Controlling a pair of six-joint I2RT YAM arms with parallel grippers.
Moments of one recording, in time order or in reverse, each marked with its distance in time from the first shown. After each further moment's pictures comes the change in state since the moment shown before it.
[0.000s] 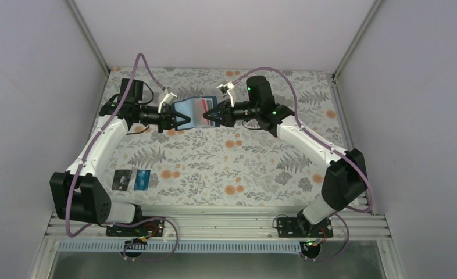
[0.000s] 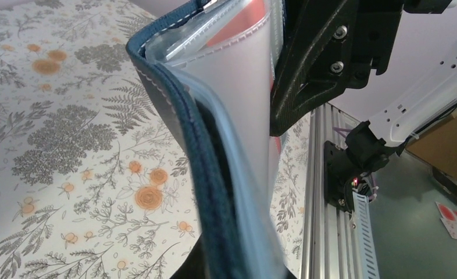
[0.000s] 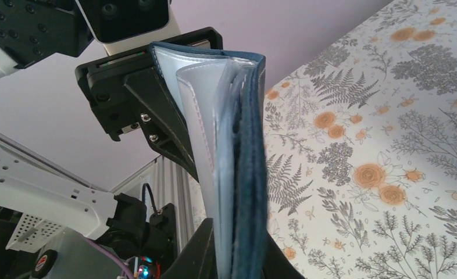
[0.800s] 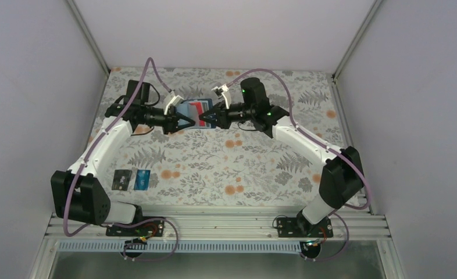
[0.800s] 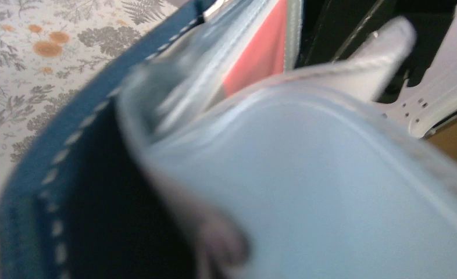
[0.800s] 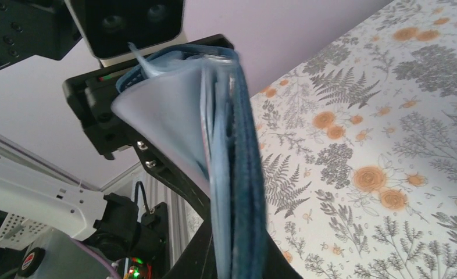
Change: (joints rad) left arm -0.061 0.005 -0.027 0.054 -0.091 -0.061; right arm 0.049 0.031 0.010 0.025 0.043 -0.006
